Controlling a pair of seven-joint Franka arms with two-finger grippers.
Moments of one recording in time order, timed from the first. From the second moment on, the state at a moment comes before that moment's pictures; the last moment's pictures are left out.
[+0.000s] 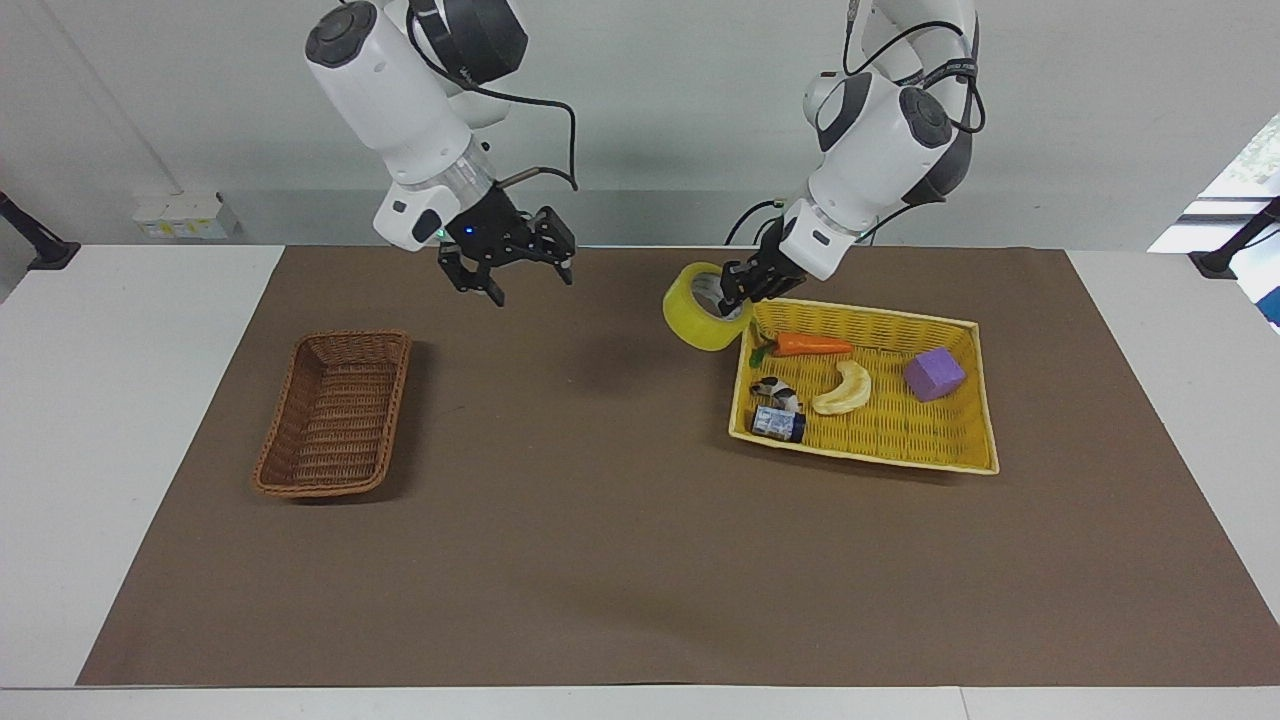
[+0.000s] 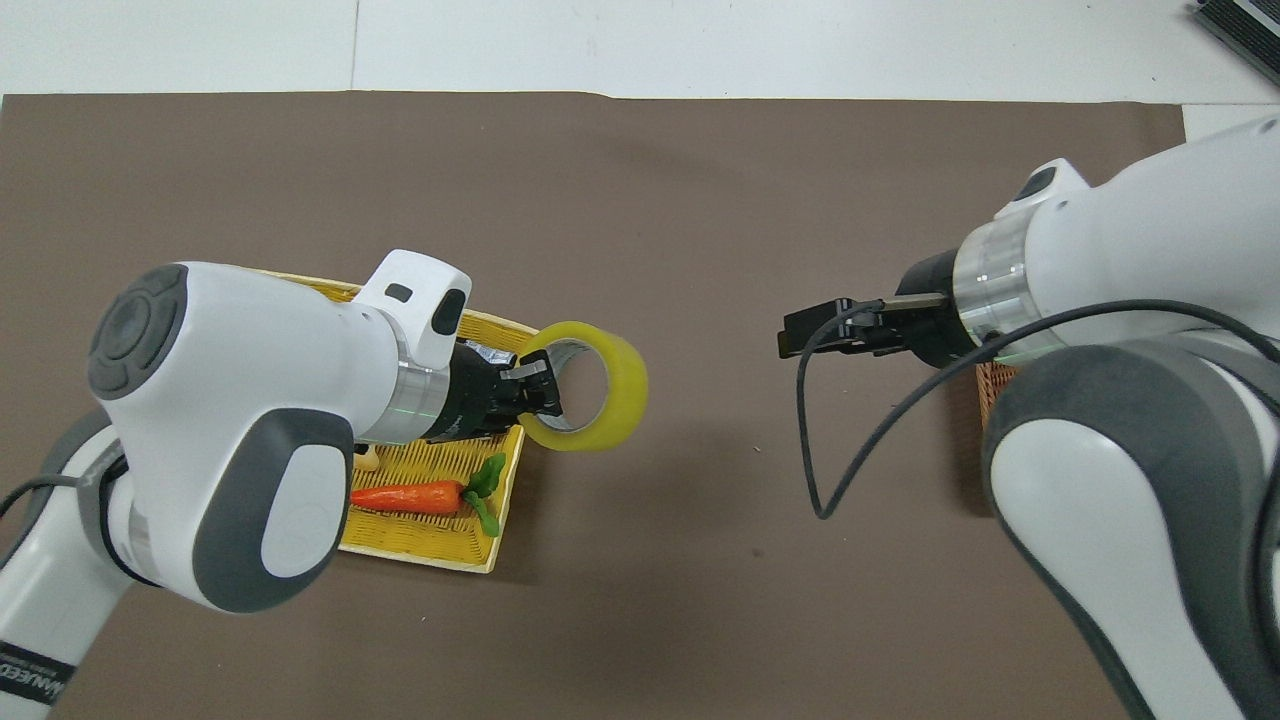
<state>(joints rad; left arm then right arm) -0.52 -0.03 0.02 -1.97 -0.52 2.09 -0.57 0.31 0.05 -0.05 -1.68 0.42 1.80 0.14</state>
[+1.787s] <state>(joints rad) -0.70 0.06 -0.01 -1.91 -0.75 2.54 -0.56 0.29 0.06 -0.06 -1.79 0.67 1.87 -0.06</state>
